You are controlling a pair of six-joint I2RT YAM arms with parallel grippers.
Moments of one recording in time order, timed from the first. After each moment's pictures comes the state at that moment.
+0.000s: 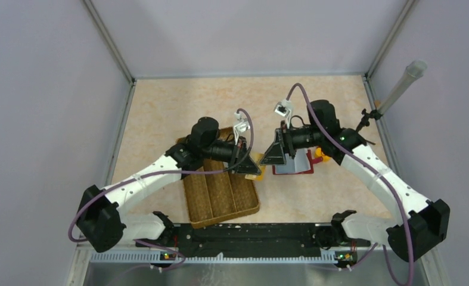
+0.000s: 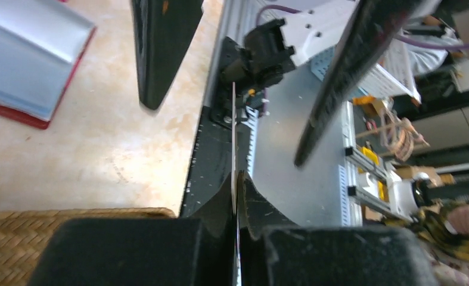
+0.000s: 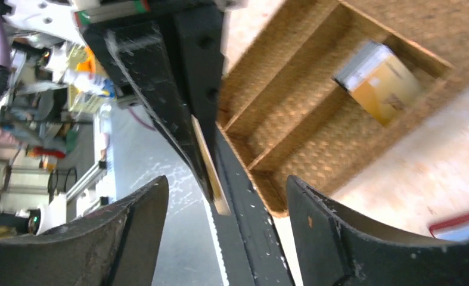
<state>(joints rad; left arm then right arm) -0.73 1.26 0.94 -0.09 0.95 -0.44 0.54 1.18 1.10 -0.54 -0.93 0.20</state>
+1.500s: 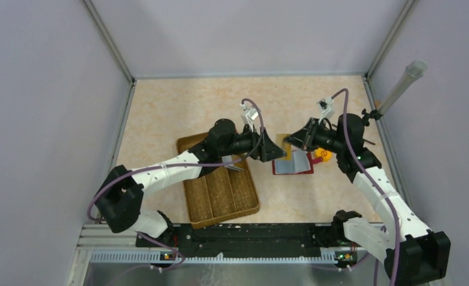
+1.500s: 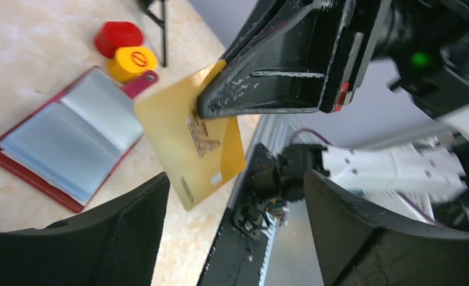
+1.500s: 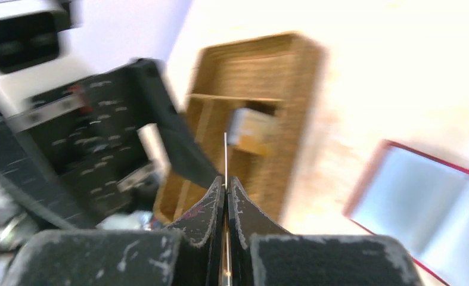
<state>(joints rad) -0.83 1.41 0.87 0.45 0.52 -0.78 0.27 0.94 0.72 -0.05 -0.73 0.63</state>
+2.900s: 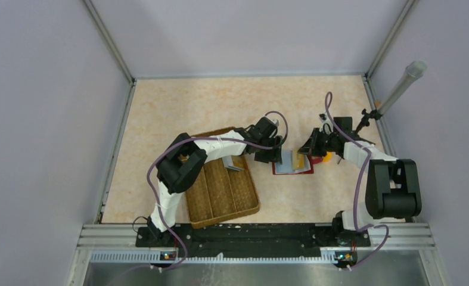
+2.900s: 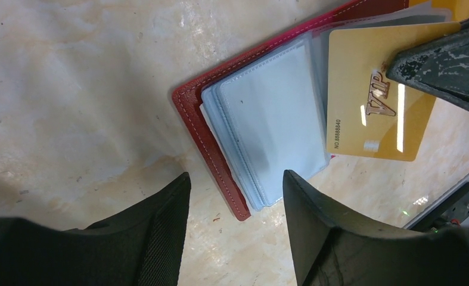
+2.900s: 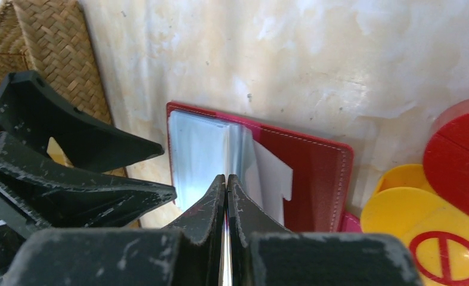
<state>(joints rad) -0.86 2.06 1.44 -0.30 0.17 -0.66 0.01 1.47 0.73 -0.16 -0.58 0.34</state>
